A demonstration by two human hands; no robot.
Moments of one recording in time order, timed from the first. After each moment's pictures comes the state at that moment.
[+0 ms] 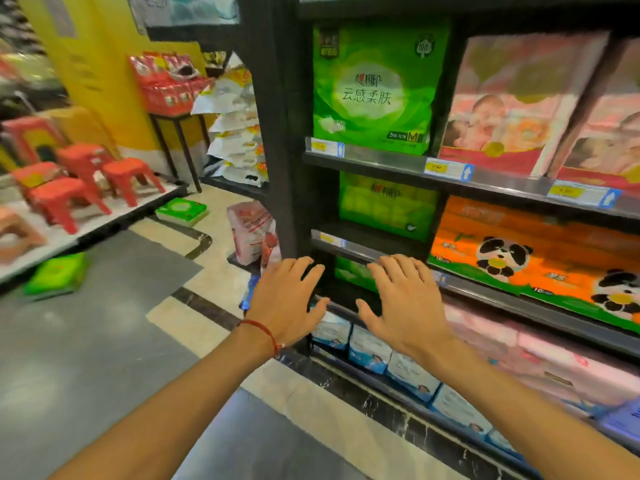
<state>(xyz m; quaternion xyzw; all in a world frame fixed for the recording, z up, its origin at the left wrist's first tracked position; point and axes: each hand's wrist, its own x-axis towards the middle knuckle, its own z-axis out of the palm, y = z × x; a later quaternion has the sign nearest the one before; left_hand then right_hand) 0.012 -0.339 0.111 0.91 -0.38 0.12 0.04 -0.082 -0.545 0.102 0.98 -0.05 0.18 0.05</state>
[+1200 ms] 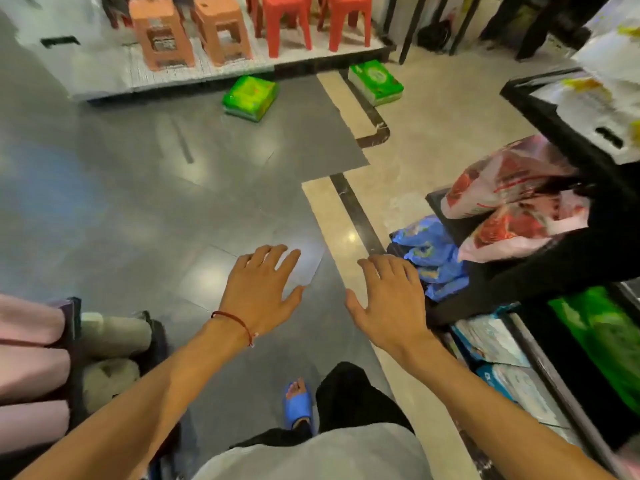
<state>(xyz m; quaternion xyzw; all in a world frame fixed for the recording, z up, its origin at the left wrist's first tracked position) 0.152 0.135 -0.054 1.00 -0.02 0.00 0.03 0.202 -0.105 -0.044 0.97 0.23 0.02 -0.07</state>
